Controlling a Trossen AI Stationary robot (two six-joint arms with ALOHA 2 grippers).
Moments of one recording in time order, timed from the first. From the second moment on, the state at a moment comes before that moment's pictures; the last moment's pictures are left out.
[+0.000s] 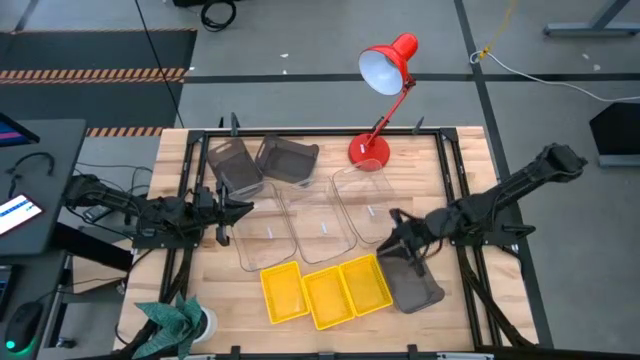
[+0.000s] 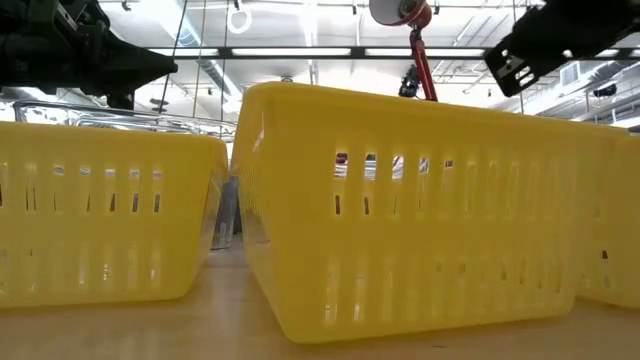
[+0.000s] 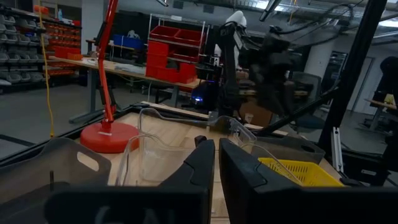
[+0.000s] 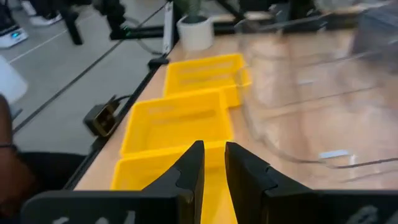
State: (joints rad) left arm -0.27 0.33 0.01 0.45 -0.47 -0.15; right arm 0.44 0.99 0.44 0.16 0.11 0.21
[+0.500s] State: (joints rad) left arm -0.27 0.33 0.01 0.45 -0.47 -0.15; right arm 0.59 1.37 0.74 0.02 0.19 0.24
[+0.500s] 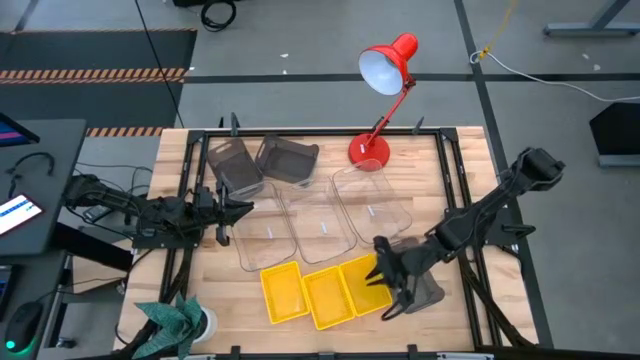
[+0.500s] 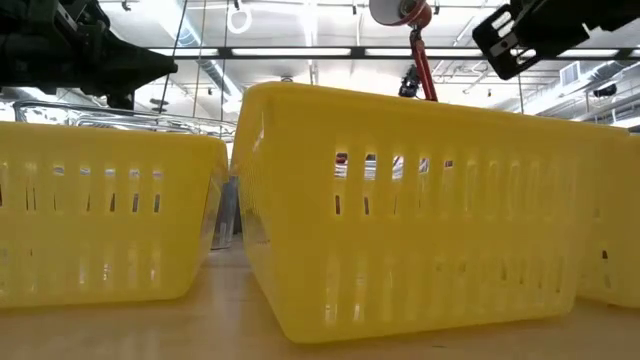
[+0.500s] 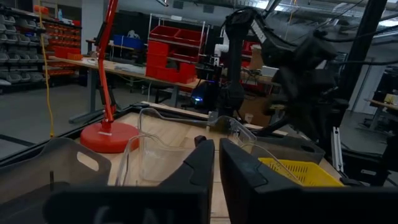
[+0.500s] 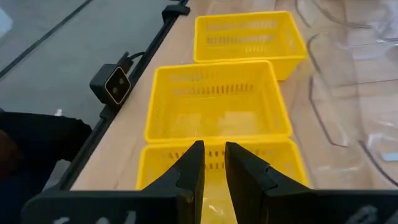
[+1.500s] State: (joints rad) left arm -0.27 0.33 0.01 0.46 -0.47 -0.15; right arm 0.64 1.93 1.30 -0.24 0.21 0.26
